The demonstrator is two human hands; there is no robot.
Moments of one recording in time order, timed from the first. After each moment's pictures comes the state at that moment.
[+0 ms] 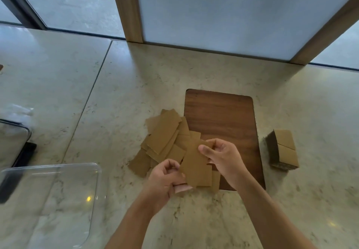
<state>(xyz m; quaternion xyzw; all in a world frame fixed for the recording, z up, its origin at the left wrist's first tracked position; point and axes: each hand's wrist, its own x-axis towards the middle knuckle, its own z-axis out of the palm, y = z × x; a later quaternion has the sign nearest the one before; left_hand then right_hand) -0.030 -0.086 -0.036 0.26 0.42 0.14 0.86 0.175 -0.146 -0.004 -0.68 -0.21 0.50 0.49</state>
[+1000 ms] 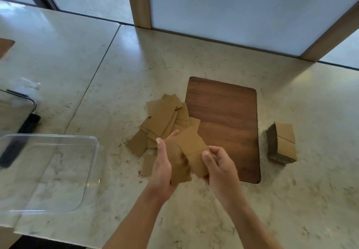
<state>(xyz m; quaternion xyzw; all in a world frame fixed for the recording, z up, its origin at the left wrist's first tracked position) -0.005 -0.130 -0.037 0.20 0.39 0.27 0.86 0.127 -0.215 -0.006 -0.72 -0.23 0.44 0.48</state>
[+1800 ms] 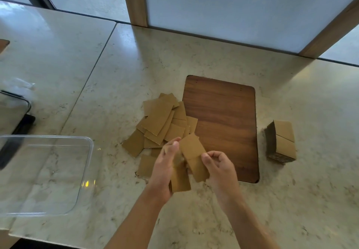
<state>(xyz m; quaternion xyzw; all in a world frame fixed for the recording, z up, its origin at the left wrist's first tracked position) 0.003 -0.135 -0.041 0.22 0.44 0.25 0.83 0.138 -0.216 -0.035 -0.73 -0.10 0.46 0.50</state>
